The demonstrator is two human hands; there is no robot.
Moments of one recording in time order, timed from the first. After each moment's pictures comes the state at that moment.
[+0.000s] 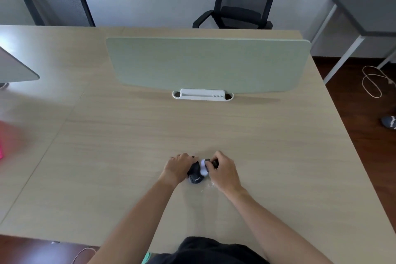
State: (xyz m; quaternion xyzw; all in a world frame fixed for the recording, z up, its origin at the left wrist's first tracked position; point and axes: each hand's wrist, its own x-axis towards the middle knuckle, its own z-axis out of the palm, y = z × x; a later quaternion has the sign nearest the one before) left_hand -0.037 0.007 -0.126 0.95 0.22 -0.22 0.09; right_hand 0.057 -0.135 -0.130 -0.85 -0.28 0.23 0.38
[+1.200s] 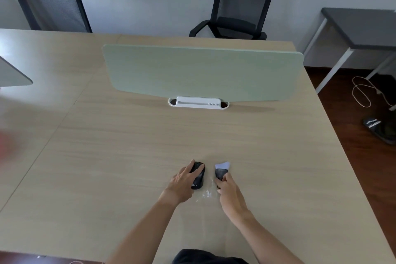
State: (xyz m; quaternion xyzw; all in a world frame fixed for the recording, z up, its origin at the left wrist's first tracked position) left_hand -0.042 -0.020 -0.147 0.94 0.22 -0.16 0.22; right_hand 0.053 -0.179 -0.136 -0.88 -0.27 0.24 0.31
